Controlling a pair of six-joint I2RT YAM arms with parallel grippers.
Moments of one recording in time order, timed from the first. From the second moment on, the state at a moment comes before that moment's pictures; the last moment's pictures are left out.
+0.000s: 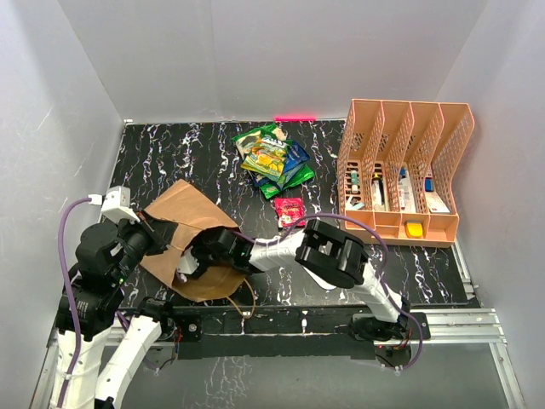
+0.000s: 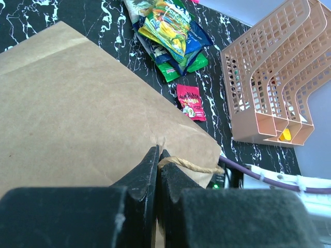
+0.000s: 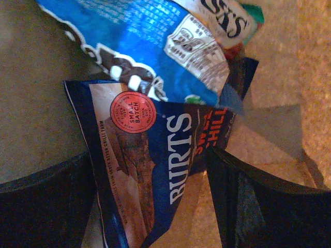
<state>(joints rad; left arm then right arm) -0.23 0.45 0.98 -0.86 0.08 -0.52 1.19 2.20 1.37 0.43 -0.08 -1.07</state>
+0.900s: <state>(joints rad) -0.23 0.46 0.98 -0.87 0.05 -0.53 1.15 2.13 1.35 0.51 -0.10 -0.99</state>
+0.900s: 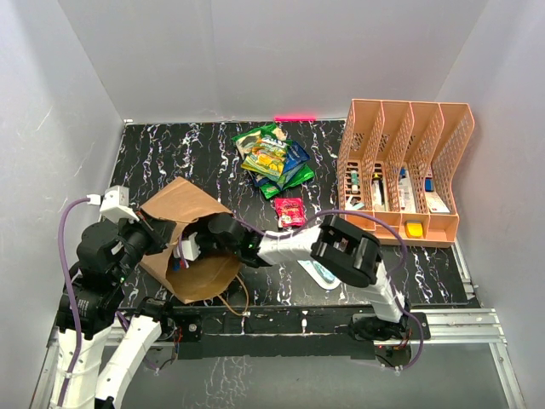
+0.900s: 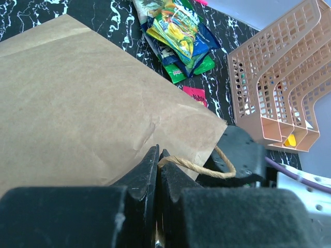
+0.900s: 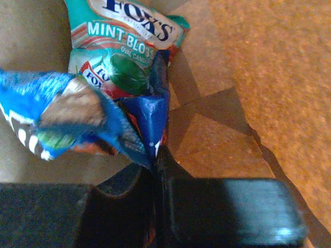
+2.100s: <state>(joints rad) -0.23 0.46 0.98 -0.85 0.00 -0.60 1.19 1.73 1.08 0.38 -0.09 -0.64</state>
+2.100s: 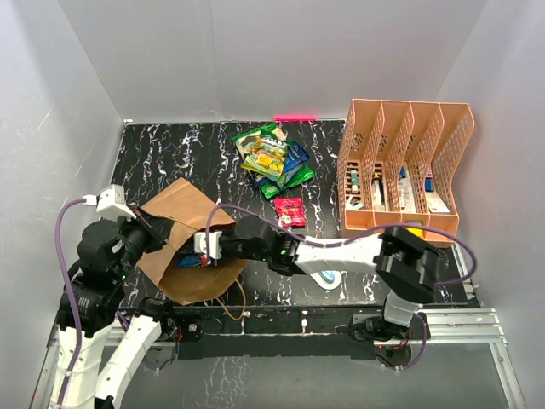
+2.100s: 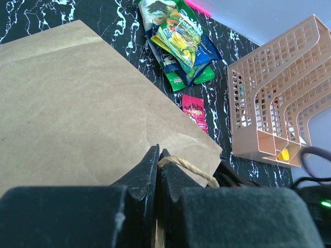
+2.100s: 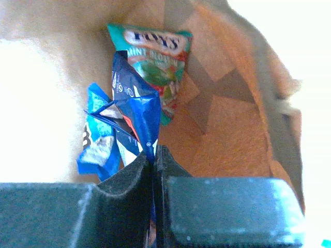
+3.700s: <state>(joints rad) -0.23 0.43 0.92 -0.86 -0.06 -0.57 0.74 1.46 0.88 0.06 0.53 -0.61</state>
